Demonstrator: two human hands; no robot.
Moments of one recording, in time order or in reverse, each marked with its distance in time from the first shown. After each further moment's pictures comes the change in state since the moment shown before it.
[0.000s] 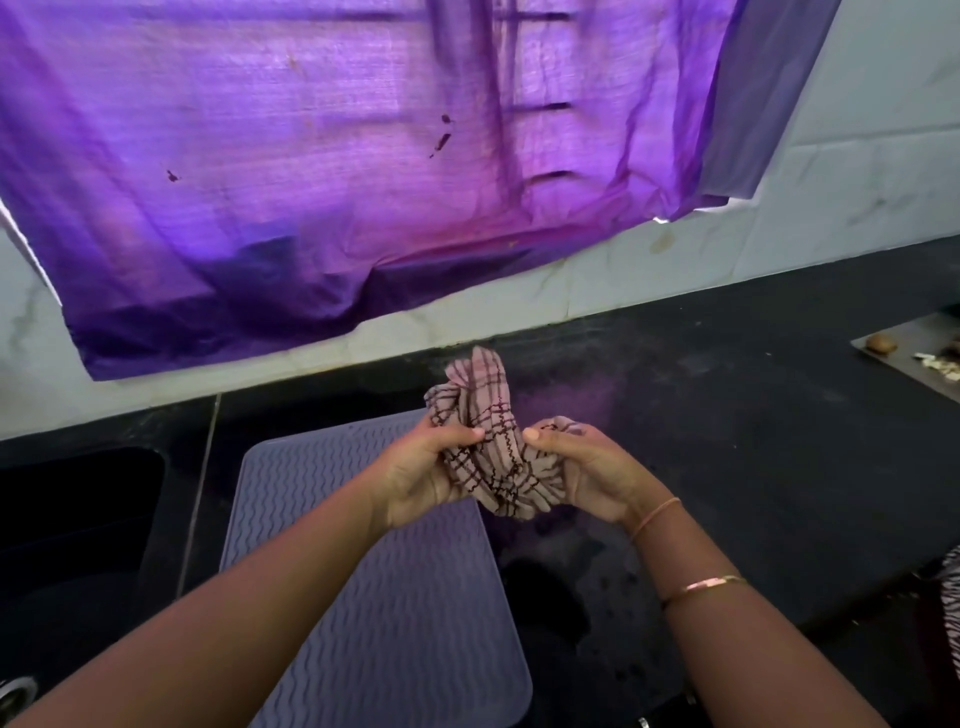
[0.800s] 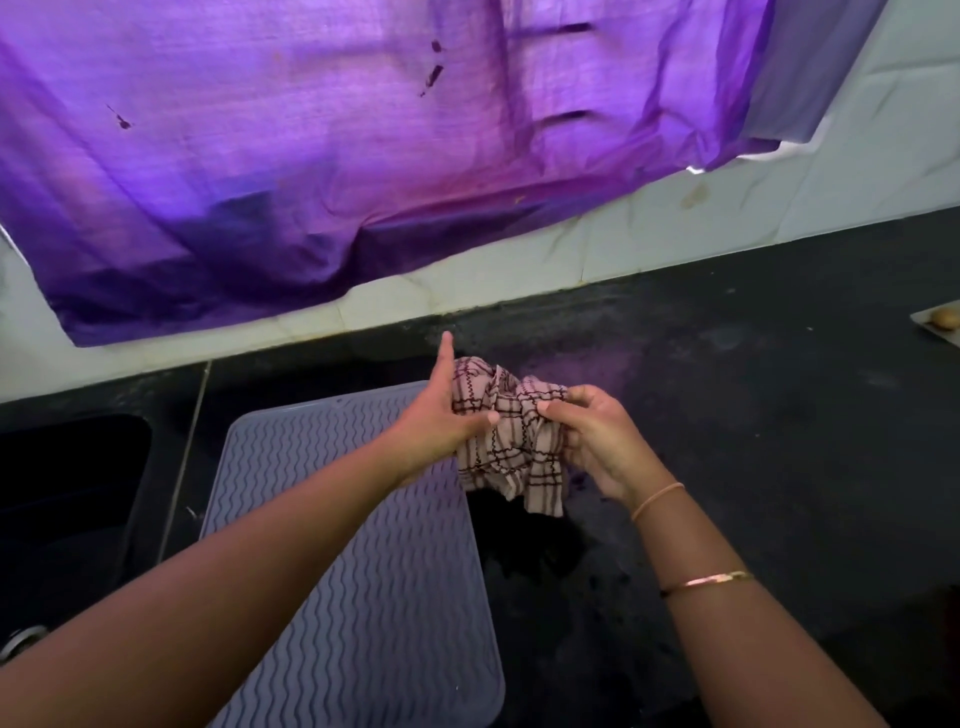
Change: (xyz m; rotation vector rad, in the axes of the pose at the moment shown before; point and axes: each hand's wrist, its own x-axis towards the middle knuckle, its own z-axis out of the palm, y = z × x) left_hand 0.053 0.004 0.018 0.471 0.108 0.120; right_hand 0.031 0.001 -0.039 -0.078 0.381 -0.013
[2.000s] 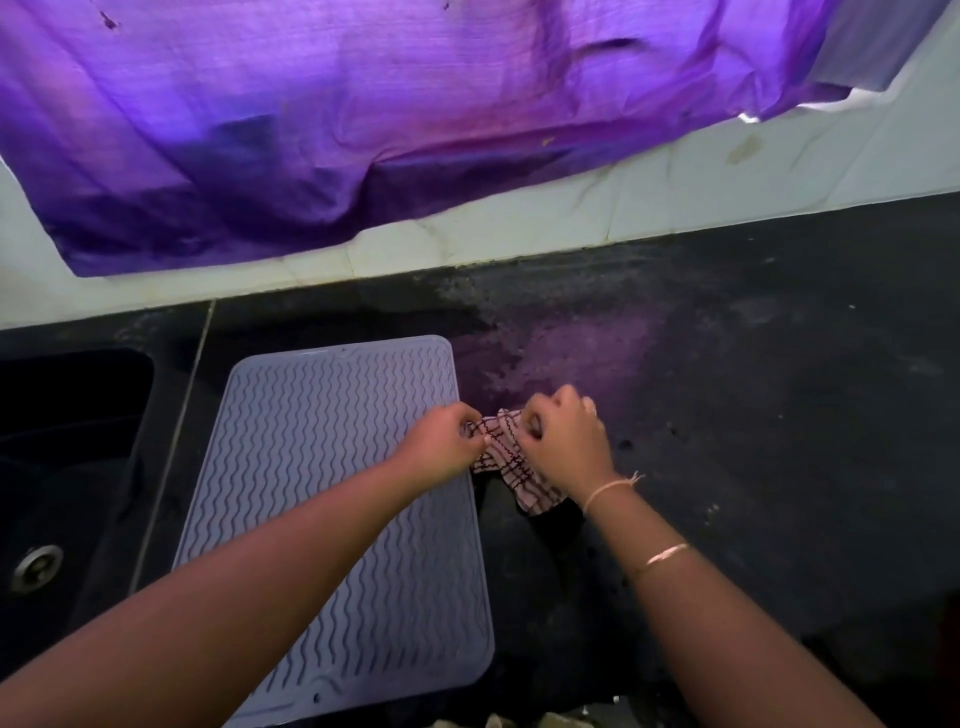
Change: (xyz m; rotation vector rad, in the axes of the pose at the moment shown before) left_hand 0.014 -0.081 0.016 0.691 0.194 -0.091; right_hand 0.022 0.067 0.010 -1.324 0.137 -0.400
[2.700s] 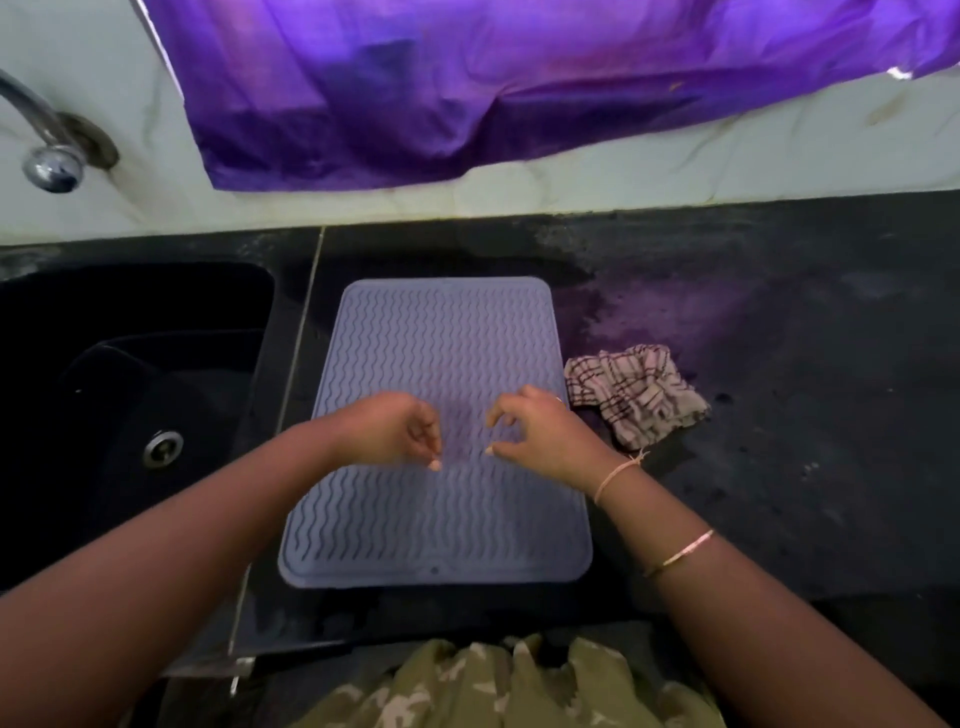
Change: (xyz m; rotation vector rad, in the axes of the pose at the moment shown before) left_hand -0.097 -0.126 -0.094 0.223 -0.338 0.078; right_hand -0.056 -0.115 0.029 0.156 -0.487 -0.320
